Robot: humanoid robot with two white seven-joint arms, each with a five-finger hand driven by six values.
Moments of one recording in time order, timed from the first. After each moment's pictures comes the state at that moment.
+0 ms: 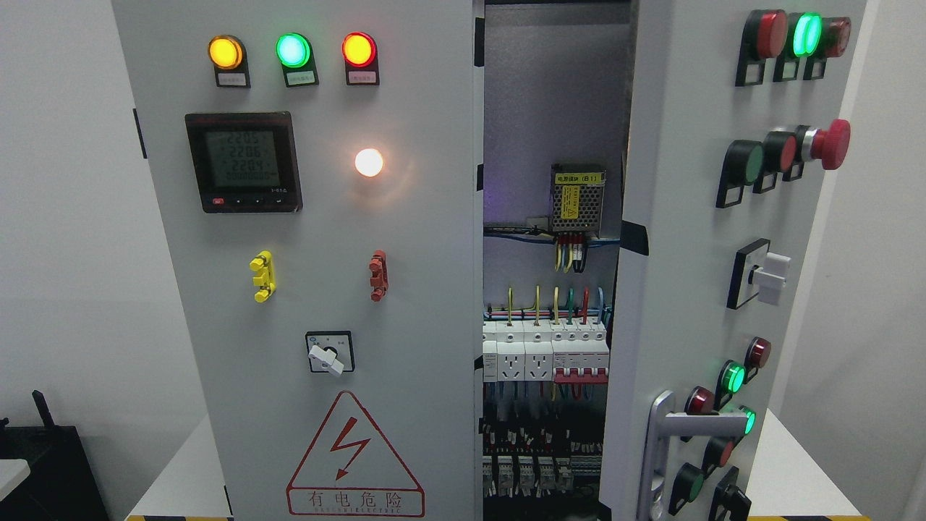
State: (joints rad) left arm 0.00 -0.04 0.00 0.00 0.00 -0.04 -0.15; right arm 0.14 0.12 0.21 -0.16 -0.11 0.09 -0.02
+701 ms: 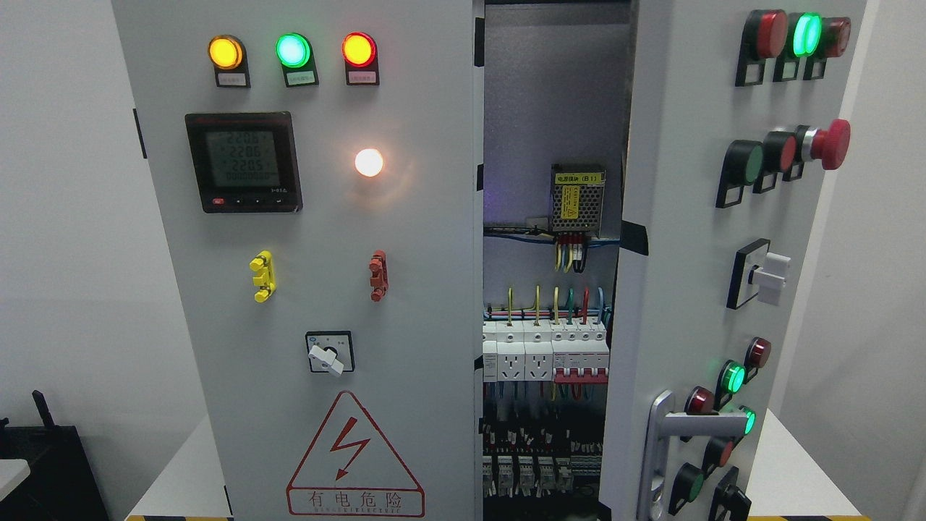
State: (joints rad) left arm 0.00 -0.04 0.00 0.00 0.00 -0.04 -0.15; right arm 0.14 0.12 0.21 -0.16 -0.11 0.09 -0.02
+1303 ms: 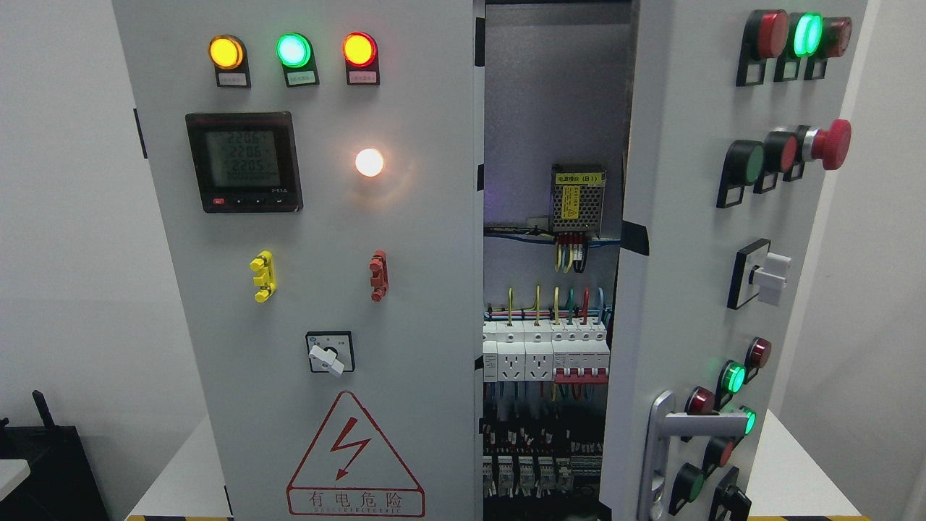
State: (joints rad) left arm 0.17 -0.02 0.00 -0.21 0.00 -0.04 -0.18; right arm 0.14 0.12 0.21 -0.16 -0.11 0.09 -0.02
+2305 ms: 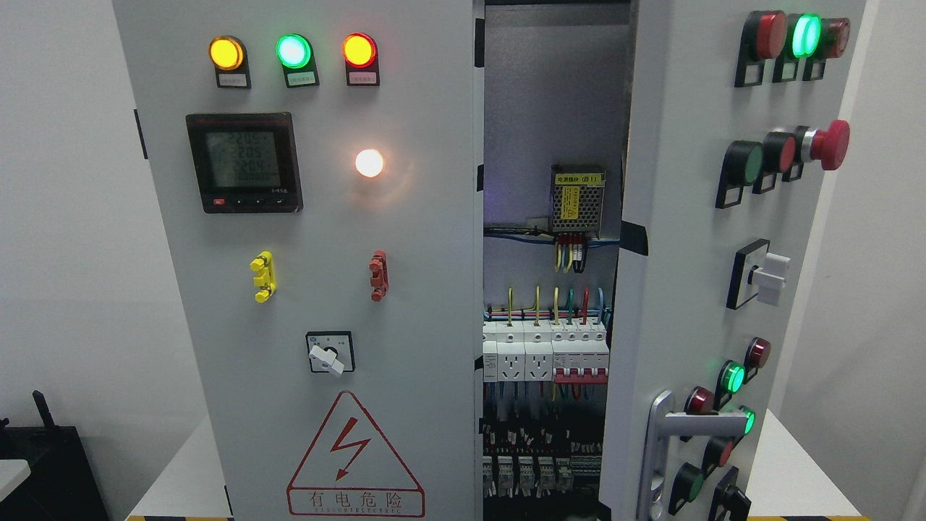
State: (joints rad) left arm 0.70 0.26 0.03 -1.30 0.36 -0.15 -0.23; right arm 0.14 0.12 0.21 -0.16 -0.11 0.09 -0.02
